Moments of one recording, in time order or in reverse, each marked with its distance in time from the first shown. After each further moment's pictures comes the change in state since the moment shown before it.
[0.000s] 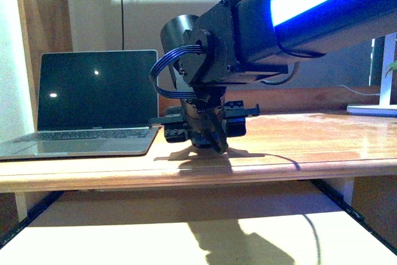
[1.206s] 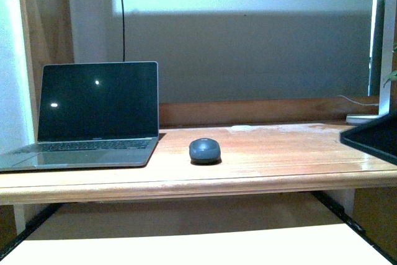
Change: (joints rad) left arm 0.000 0.000 0.000 0.000 0.000 0.000; right arm -0.522 -1.209 -1.617 0.752 -1.020 0.005
